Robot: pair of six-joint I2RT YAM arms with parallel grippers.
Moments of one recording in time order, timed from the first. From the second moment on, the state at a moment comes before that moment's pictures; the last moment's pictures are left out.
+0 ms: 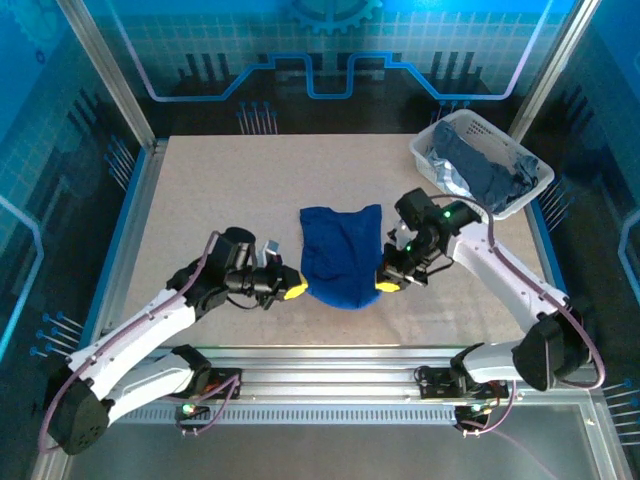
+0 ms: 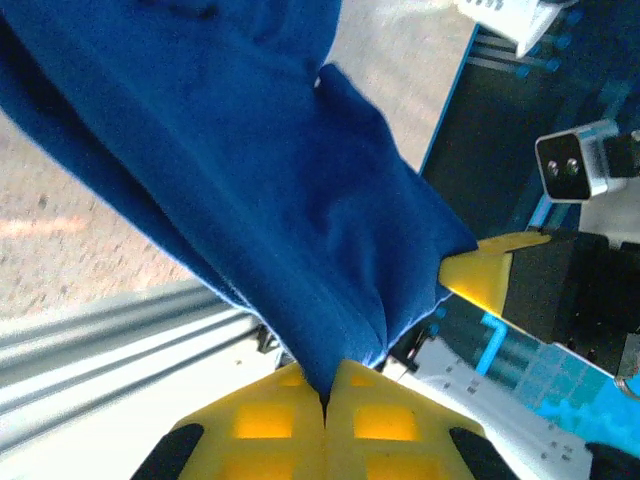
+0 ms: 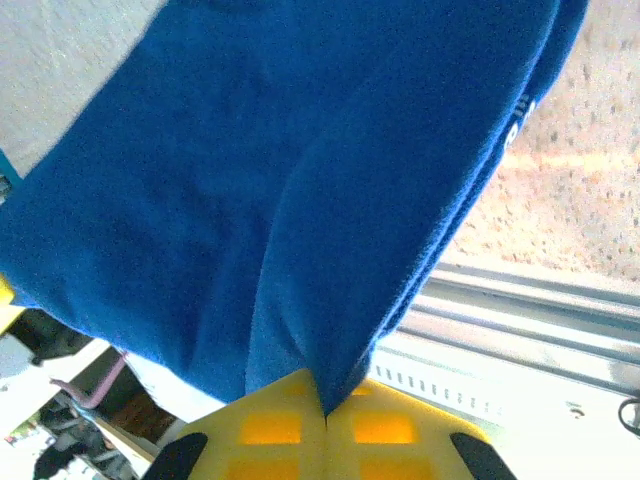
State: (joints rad) left arm -0.54 0.99 0.70 -0.39 0.61 -1.33; right arm 0.45 1.38 1.23 -1.27 -0.55 0.69
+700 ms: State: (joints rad) left arm -0.27 1.78 1.28 -0.30 0.60 -1.30; right arm 0.20 2.10 1.91 -1.22 -0.53 0.75
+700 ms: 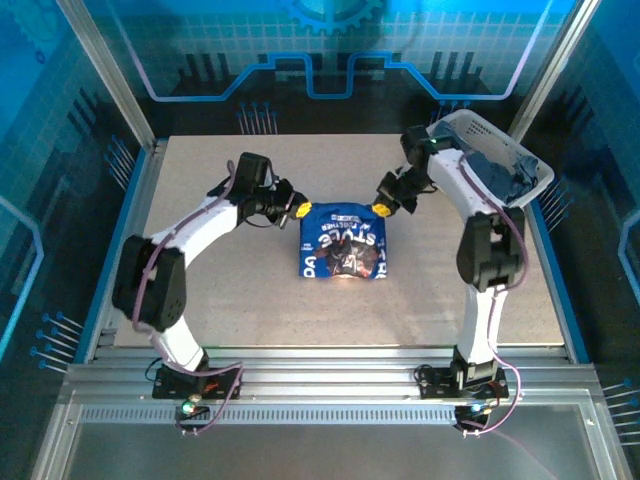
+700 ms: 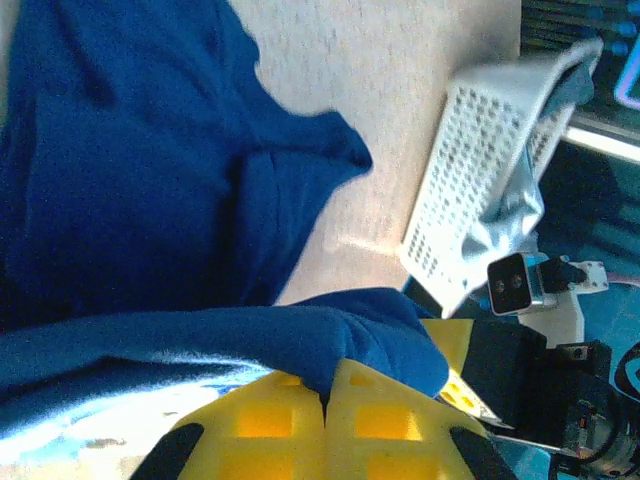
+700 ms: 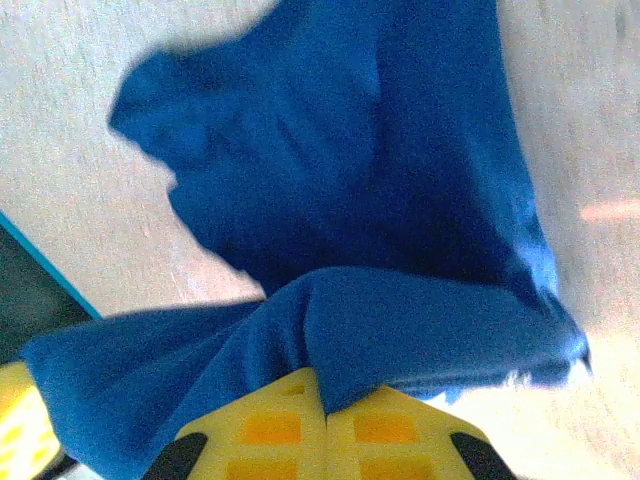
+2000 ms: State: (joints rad) left arm -0.30 2.18 1.59 -0.36 0.40 -1.29; right arm 0.20 2.48 2.19 -1.00 -0.42 0.60
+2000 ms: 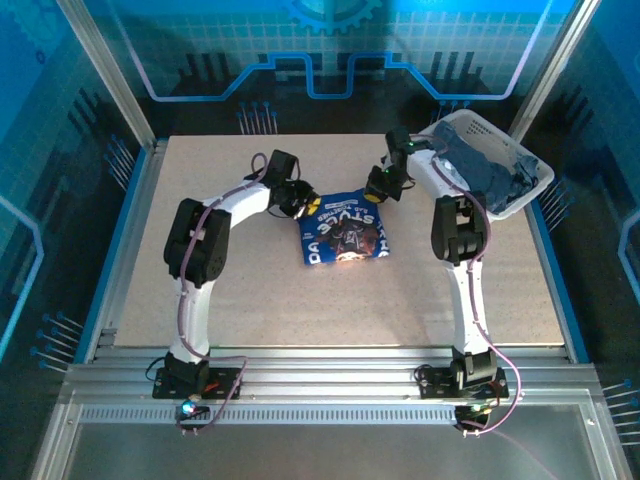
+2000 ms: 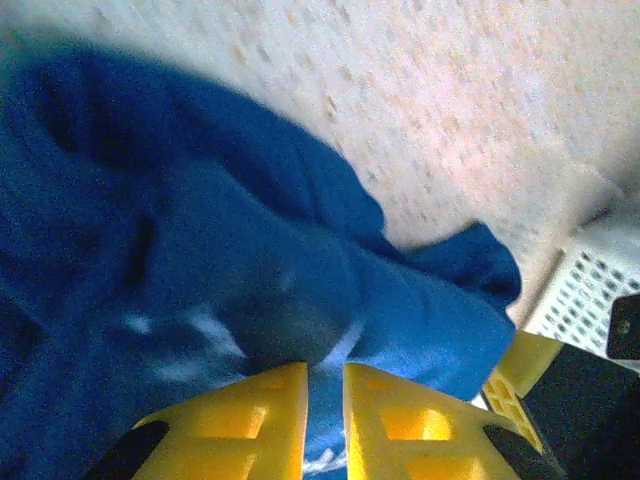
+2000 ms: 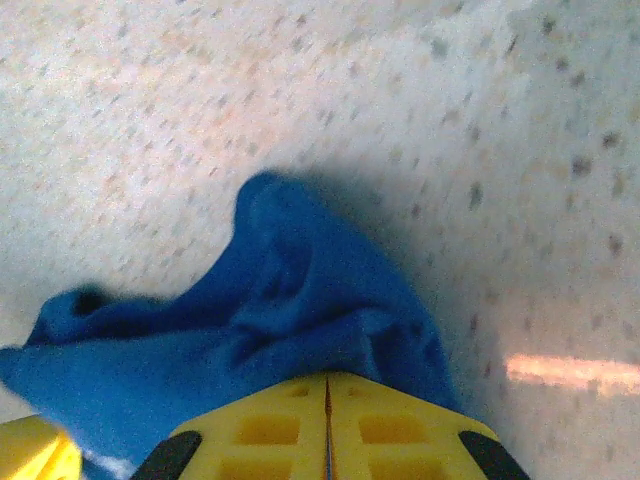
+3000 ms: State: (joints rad) left arm -0.54 1.88 1.48 -0.36 0.15 -1.53; right arm 0.19 1.71 1.52 -0.75 -0.41 0.70
